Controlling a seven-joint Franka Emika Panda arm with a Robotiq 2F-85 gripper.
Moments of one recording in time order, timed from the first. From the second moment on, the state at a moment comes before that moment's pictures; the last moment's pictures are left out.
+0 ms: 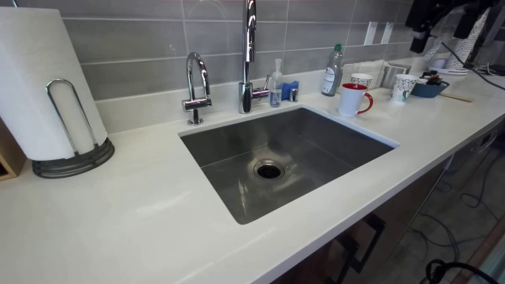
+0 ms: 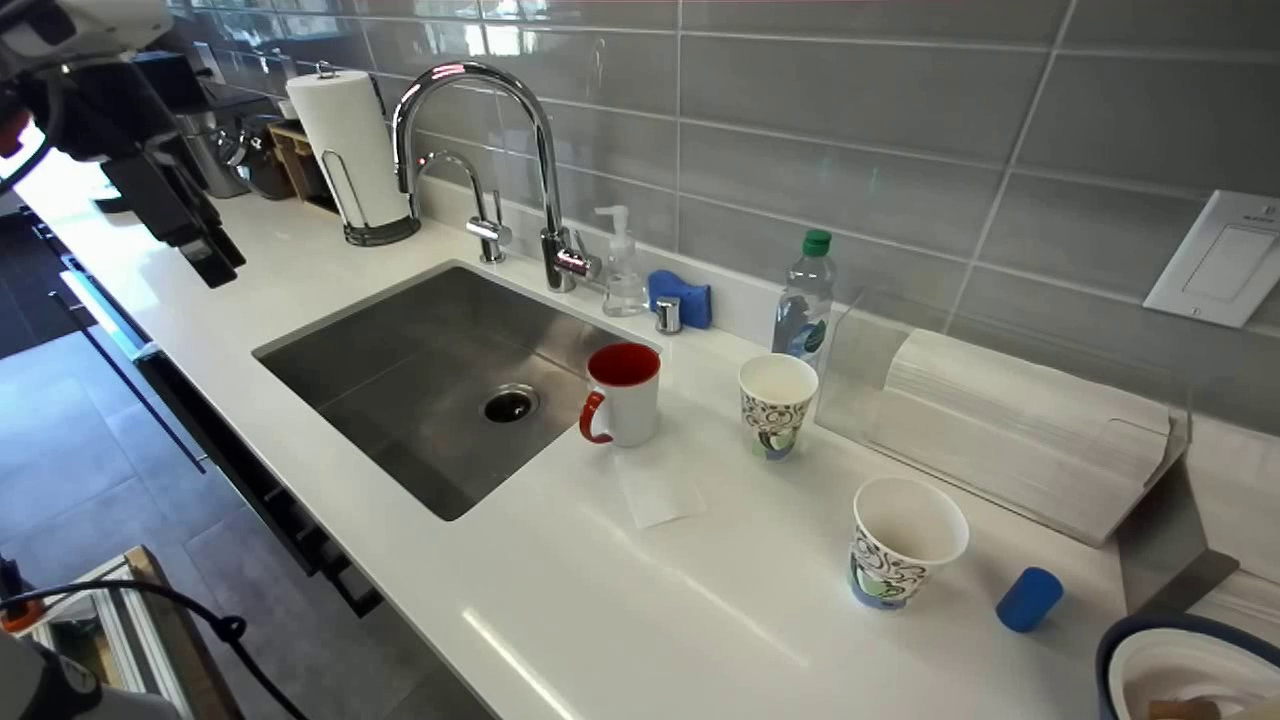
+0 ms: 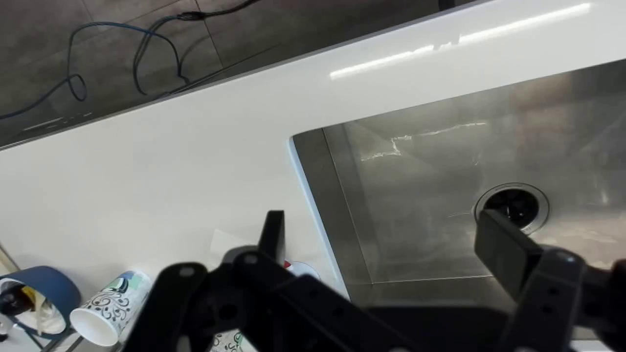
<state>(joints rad) 0.01 -0.84 0.43 -2.62 -0.01 1.85 0.60</state>
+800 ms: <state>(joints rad) -0.01 -0.74 0.28 -2.60 -0.03 1.94 0.45</state>
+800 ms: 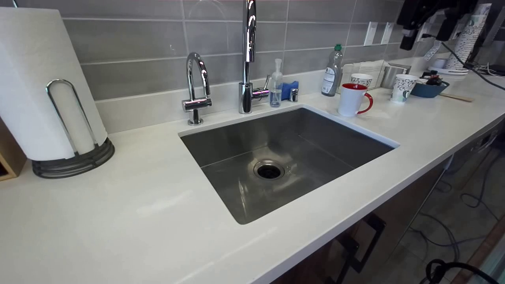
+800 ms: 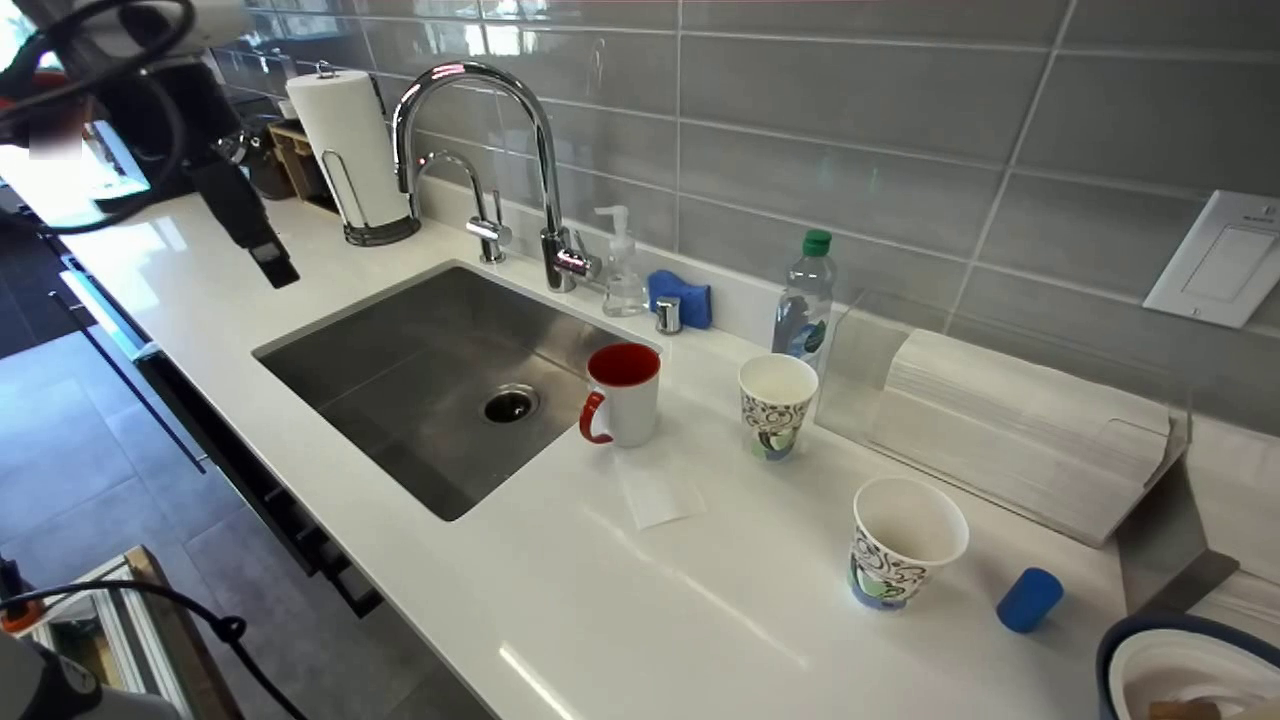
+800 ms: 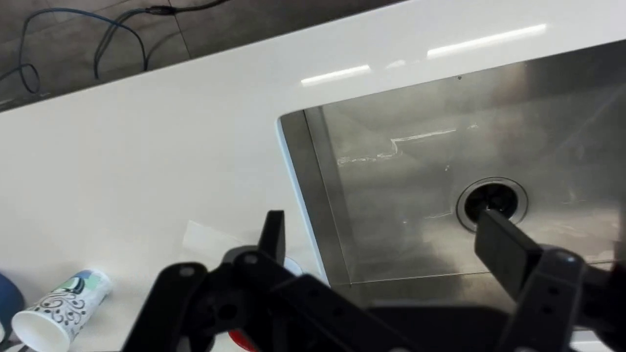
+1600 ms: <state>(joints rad) -0.05 -0.37 -0.07 -2.41 -0.10 2.04 -0.02</state>
